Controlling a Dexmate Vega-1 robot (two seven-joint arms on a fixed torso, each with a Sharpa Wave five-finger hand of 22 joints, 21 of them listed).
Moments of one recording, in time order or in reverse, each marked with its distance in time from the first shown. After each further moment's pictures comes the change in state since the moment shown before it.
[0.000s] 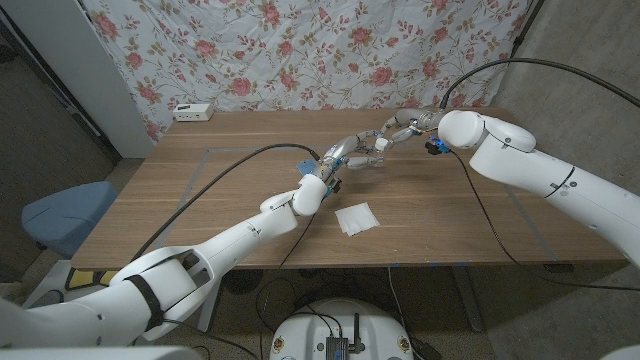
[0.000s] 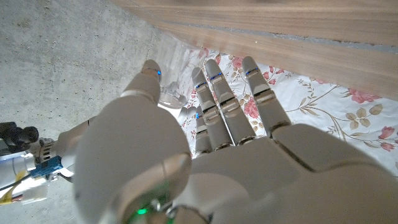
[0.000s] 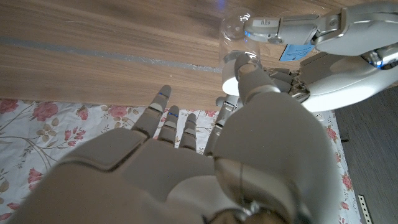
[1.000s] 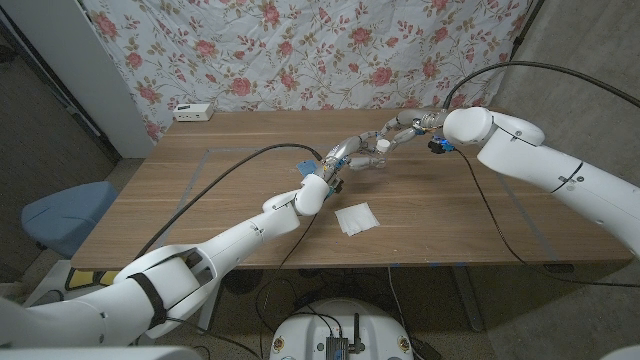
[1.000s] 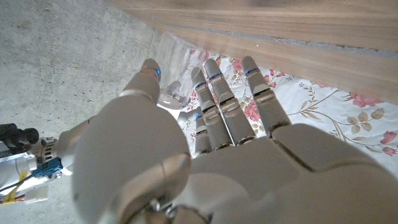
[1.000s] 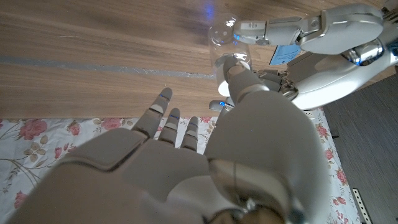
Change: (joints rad) left arm -0.007 -0.012 0.010 0.008 -0.004 0.014 -0.001; left_hand -0.002 0.003 0.009 0.000 0.002 -0.004 -0.008 0.000 0.000 0.004 0.004 0.000 0.000 0.006 -0.005 0.000 0.000 -0.002 0.002 0.000 0.000; right arm 0.005 -0.019 0.028 0.038 0.095 0.065 0.036; right_hand 0.063 0.044 0.020 0.003 0.008 -0.009 -0.009 -0.008 -0.013 -0.027 -0.052 -0.008 0.000 -0.024 -0.024 -0.008 0.000 -0.024 -0.023 -0.005 0.000
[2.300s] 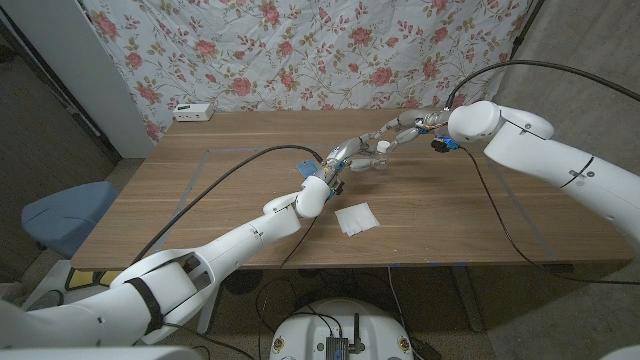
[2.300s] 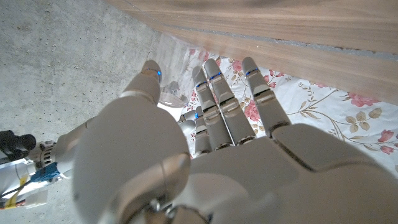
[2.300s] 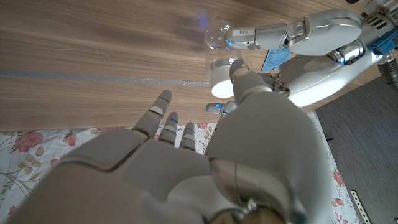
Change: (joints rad) left arm 0.021 0.012 -0.001 -0.043 0.007 0.029 0.005; left_hand -0.004 0.003 0.011 -0.004 -0.004 0.004 -0.003 0.000 0.000 0.000 0.000 0.000 0.000 0.000 0.000 0.000 0.000 -0.009 -0.002 0.000 0.000; right arm 0.015 -0.030 0.007 -0.020 0.060 -0.015 0.049; right_hand -0.050 -0.092 -0.083 0.028 -0.016 -0.217 -0.030 -0.179 -0.040 -0.108 0.093 -0.003 0.000 -0.060 0.069 -0.008 -0.002 -0.036 0.043 -0.004 0.000
